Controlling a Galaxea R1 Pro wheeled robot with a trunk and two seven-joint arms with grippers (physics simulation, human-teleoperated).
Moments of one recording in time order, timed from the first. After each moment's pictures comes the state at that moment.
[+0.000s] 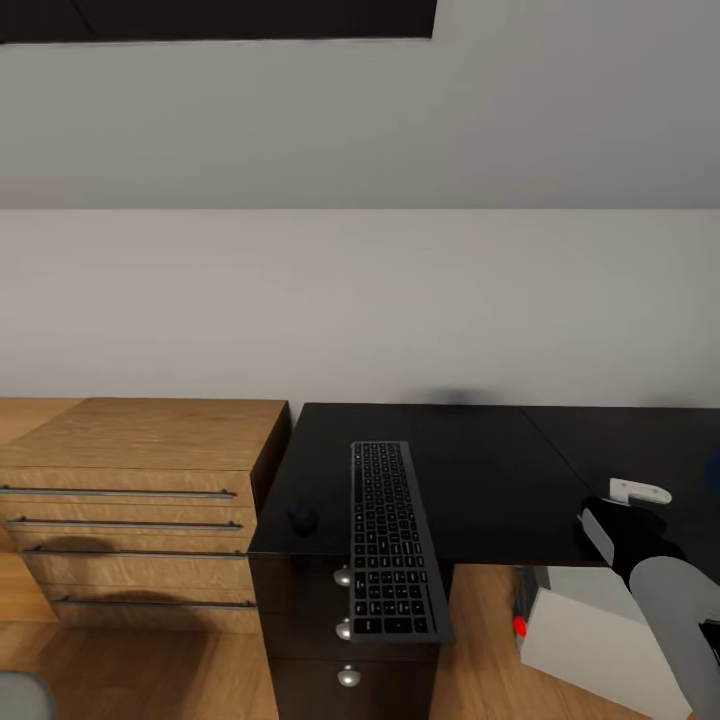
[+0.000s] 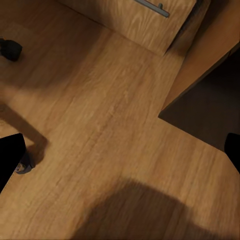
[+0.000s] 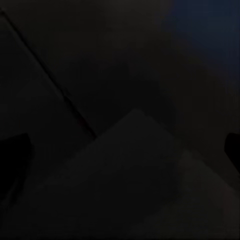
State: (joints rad) left arm 0.12 0.31 -0.48 -1.08 0.93 -0.09 0.43; right arm -0.88 -0.30 -0.16 -0.34 -0.04 0.24 -0.42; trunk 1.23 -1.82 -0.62
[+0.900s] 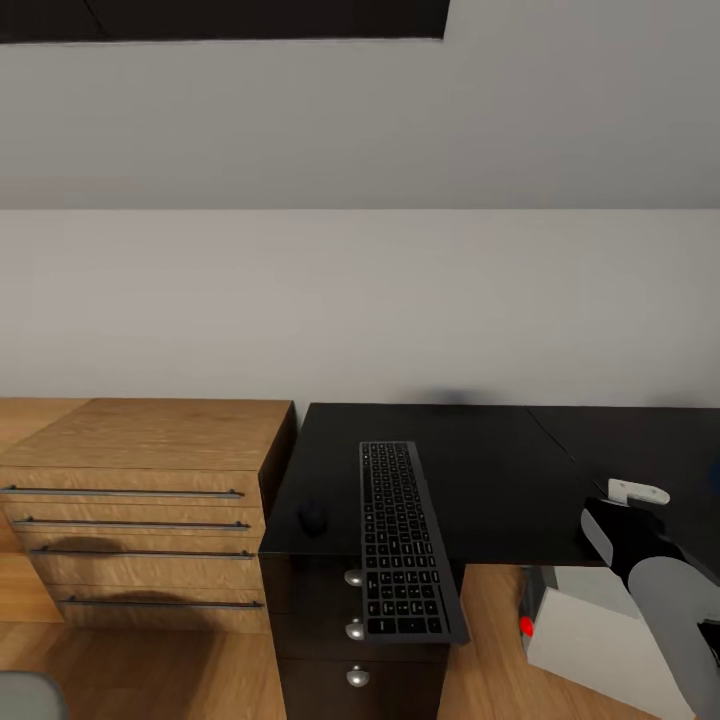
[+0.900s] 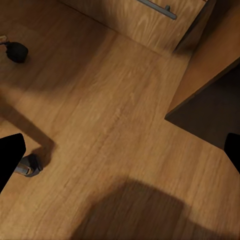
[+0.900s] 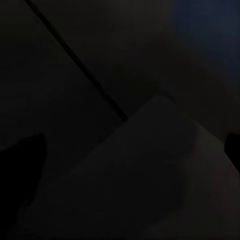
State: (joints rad) left arm 0.12 0.31 -0.48 -1.08 0.93 -0.09 0.43; right arm -0.88 -0.29 -0.16 -0.33 -0.04 0.24 -0.42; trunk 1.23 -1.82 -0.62
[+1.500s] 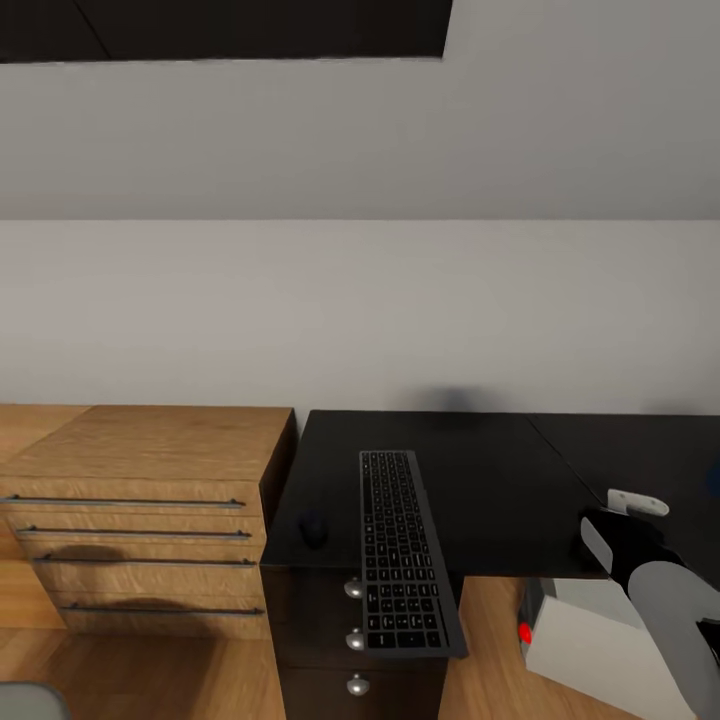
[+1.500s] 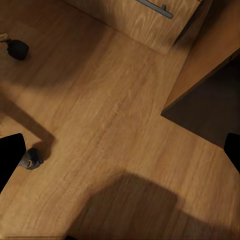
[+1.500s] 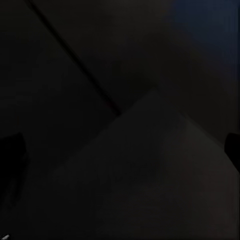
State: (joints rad) left arm 0.12 0.29 -0.48 -1.06 0.92 -0.09 0.43; right arm -0.88 -0.29 -0.17 -0.28 -0.05 0.22 -0.41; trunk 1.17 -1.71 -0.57
